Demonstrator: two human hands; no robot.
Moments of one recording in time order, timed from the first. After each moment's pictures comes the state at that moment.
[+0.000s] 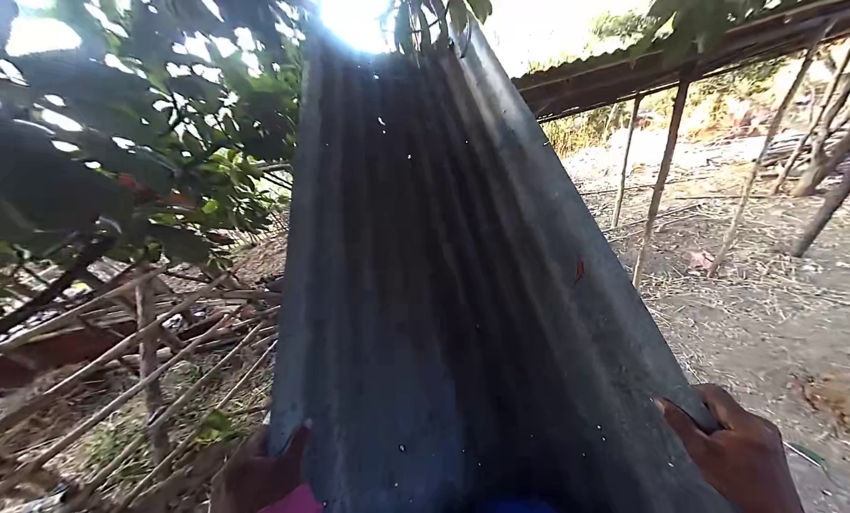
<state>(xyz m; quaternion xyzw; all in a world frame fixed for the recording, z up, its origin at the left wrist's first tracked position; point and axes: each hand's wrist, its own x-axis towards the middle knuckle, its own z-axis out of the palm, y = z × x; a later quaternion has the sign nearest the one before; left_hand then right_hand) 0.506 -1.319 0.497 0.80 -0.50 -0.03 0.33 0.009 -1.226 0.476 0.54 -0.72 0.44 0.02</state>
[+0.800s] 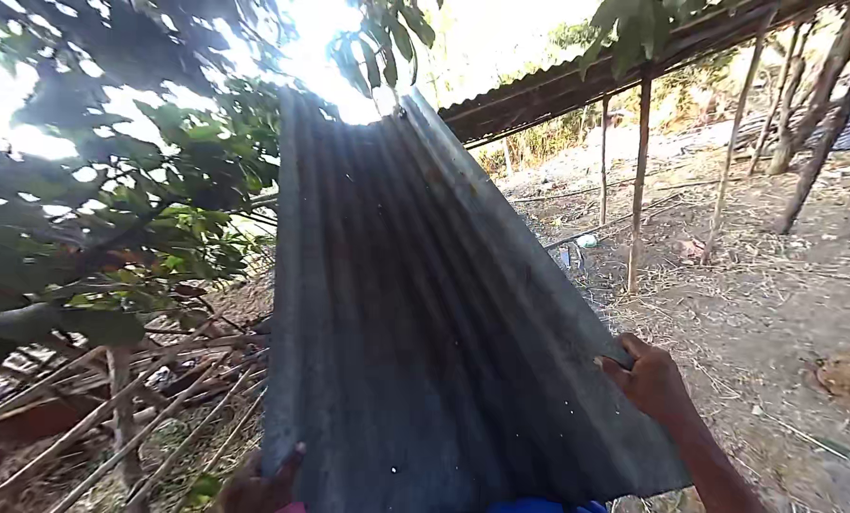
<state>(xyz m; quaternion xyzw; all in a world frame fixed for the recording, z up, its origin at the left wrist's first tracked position) 0.475 -1.418 0.492 0.82 -0.50 -0.05 0.29 -0.046 -1.374 0.457 0.52 -0.75 0.39 -0.11</state>
